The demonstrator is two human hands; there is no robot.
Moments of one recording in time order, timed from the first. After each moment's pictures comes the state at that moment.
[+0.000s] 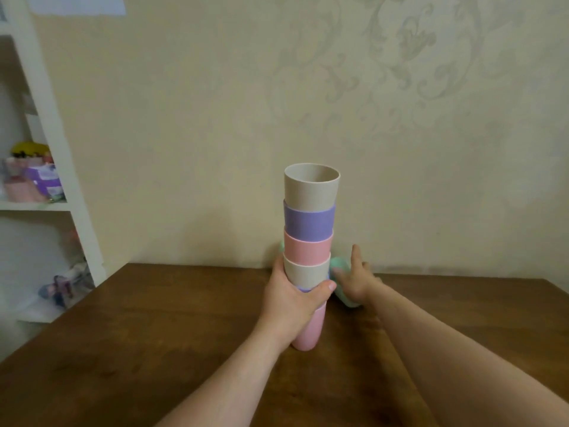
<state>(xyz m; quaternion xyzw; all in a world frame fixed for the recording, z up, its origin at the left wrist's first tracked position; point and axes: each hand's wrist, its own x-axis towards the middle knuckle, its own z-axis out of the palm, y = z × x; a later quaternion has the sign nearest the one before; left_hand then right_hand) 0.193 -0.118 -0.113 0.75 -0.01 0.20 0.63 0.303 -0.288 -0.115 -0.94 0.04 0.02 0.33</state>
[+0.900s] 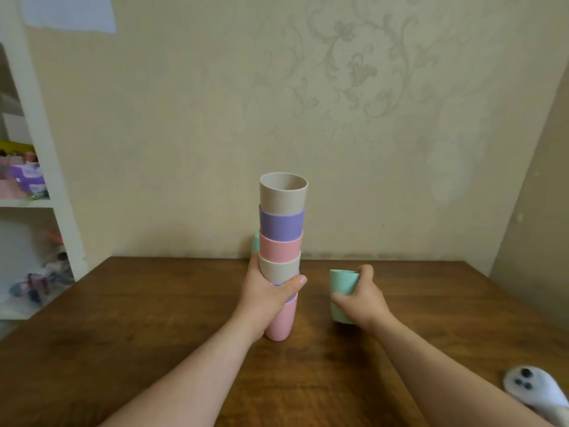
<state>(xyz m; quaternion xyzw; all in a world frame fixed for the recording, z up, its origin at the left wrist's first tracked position) 0.125 -0.130 -0.104 0.74 -0.03 0.17 0.66 0.150 -0.352 -0.113 -0.91 0.07 -0.07 0.40</state>
